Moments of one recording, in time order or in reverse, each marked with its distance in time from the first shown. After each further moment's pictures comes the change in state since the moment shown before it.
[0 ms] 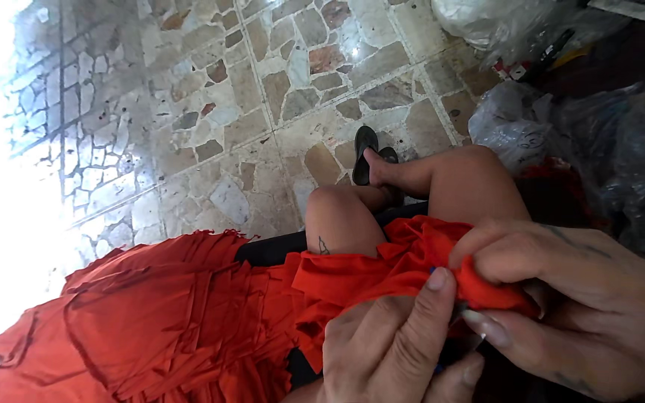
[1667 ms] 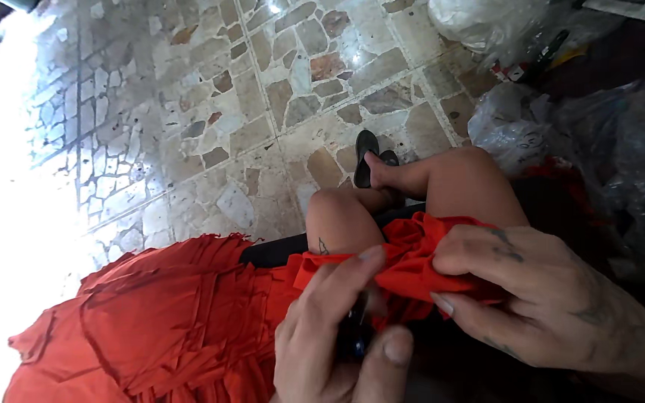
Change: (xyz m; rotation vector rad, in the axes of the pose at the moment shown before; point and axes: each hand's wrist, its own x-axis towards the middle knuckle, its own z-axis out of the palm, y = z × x) left_hand 0.005 -0.007 -0.011 -0.150 0.133 -0.113; right_hand -0.004 0.001 -0.006 -0.235 -0.138 -0.001
